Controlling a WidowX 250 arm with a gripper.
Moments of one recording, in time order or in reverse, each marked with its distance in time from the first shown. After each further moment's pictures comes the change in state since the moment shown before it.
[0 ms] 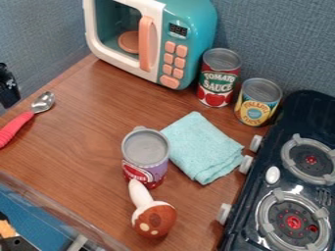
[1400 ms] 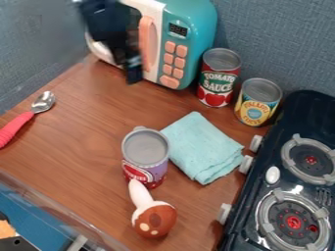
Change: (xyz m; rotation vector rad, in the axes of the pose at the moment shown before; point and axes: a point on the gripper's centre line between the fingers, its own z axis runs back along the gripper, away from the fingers) arm -0.111 0.189 0.039 0.068 0.036 -0.676
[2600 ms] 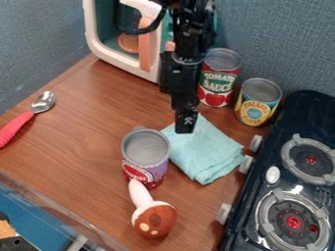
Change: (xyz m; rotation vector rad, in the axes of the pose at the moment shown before) arm -0.043 0.022 -0.092 -0.034 -0.143 -0.297
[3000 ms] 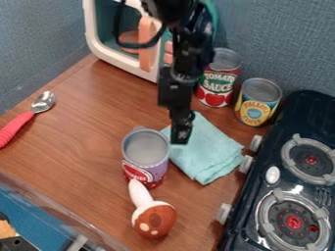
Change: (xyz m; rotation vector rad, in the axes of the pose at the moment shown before) arm 0.003 0.001 -0.025 -0.040 -0.037 -0.066
